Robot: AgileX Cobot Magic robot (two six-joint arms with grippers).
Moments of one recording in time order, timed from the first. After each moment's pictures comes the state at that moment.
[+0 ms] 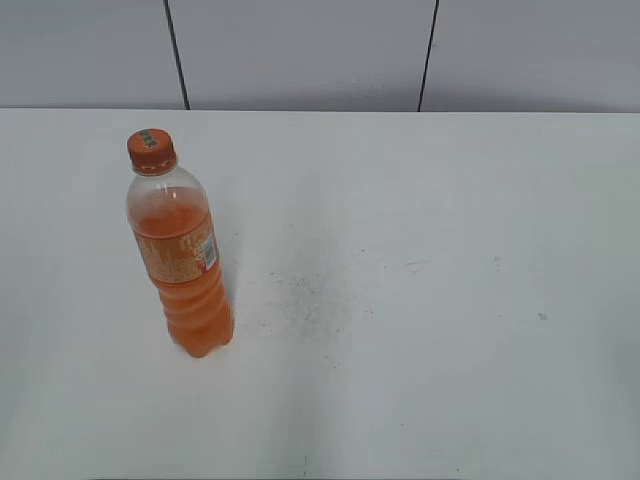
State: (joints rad) left arm -0.01 0.00 -0.58 0.00 0.93 0.07; right arm -0.02 -0.01 -0.44 0.01 1.02 -0.10
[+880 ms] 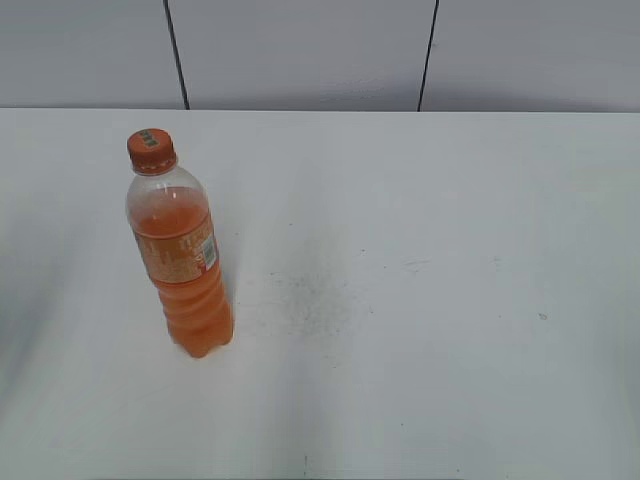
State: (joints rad) left arm -0.01 0.71 -0.30 0.16 -0.20 0.07; right arm -0.02 -0.01 -0.44 0.01 1.02 -0.10
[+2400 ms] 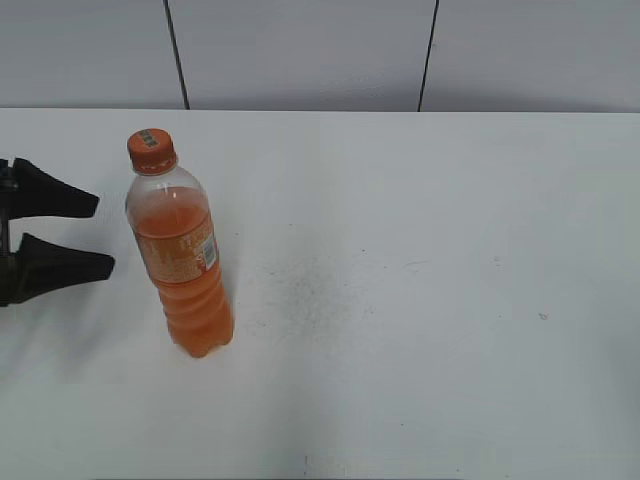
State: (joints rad) left arm 0.22 1.66 -0.71 1.82 -1.00 -0.88; right arm -0.02 -0.01 -0.44 0.01 1.02 -0.10
